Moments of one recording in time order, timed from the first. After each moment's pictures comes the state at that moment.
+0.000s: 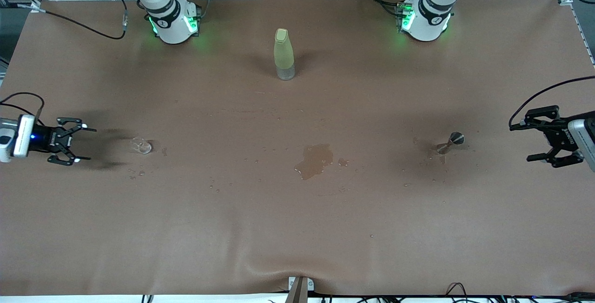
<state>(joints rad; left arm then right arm) 0.24 0.38 0.07 -1.53 -0.59 1.62 1.38 -0.58 0.74 -0.05 -1.59 0.89 1.48 -2.25</state>
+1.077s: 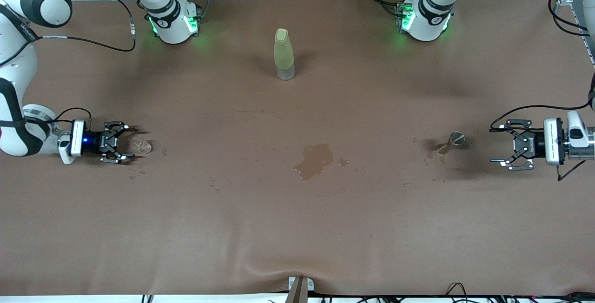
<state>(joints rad) 0.36 0.66 0.07 -1.56 -0.76 1.52 2.22 -0.55 0.94 -0.02 -1.62 0.96 1.44 -2.53</state>
